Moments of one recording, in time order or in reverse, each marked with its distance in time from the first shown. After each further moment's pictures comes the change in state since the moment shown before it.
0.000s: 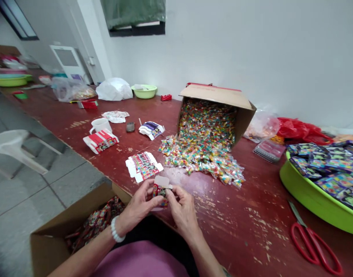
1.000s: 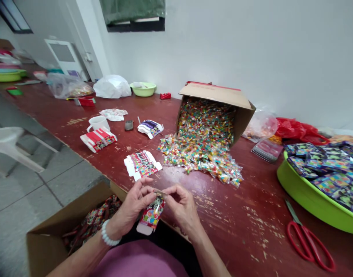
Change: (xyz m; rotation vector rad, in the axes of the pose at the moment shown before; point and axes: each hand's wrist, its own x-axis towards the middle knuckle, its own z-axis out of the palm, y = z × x) left_hand -0.014 0.007 0.001 -0.301 0.037 -0.105; right_hand -0.001 -0.006 -0.008 0.038 -0.029 0.008
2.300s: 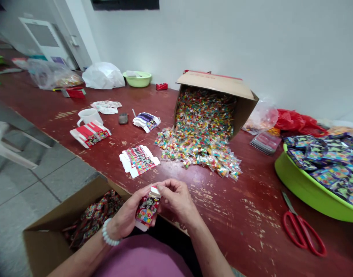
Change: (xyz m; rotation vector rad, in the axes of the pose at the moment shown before) left_hand 0.005 -0.007 0.000 -0.115 -0.095 -0.298; right_hand 0.011 -0.004 0.009 0.349 -0.115 0.358
